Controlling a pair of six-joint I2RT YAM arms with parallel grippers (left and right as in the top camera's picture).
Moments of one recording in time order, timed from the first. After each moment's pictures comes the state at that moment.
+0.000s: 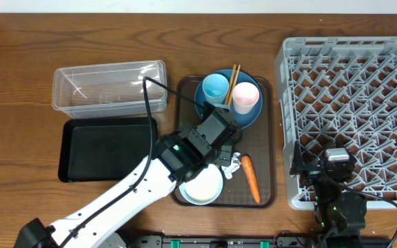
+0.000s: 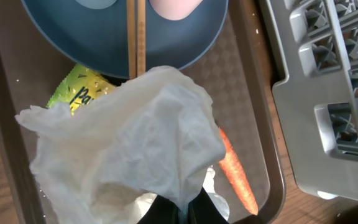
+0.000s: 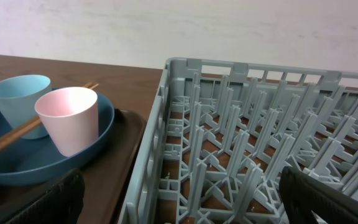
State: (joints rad) left arm -0.84 1.39 1.09 -0.72 -0.04 -0.61; right arm 0.10 0.06 0.01 -0.07 0.03 -0.04
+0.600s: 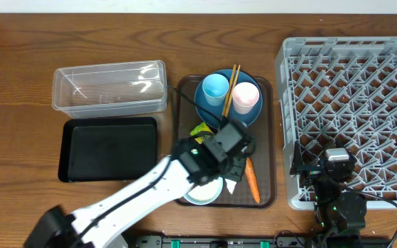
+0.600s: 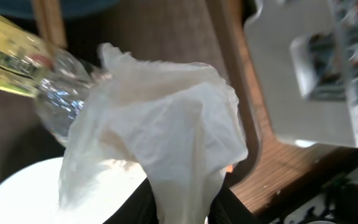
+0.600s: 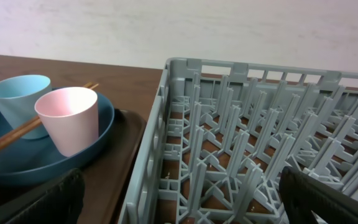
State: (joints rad) left arm -0.93 1.48 1.09 -0.73 0.10 -0.62; right arm 0.10 0.06 0.01 -0.07 0.03 -0.04
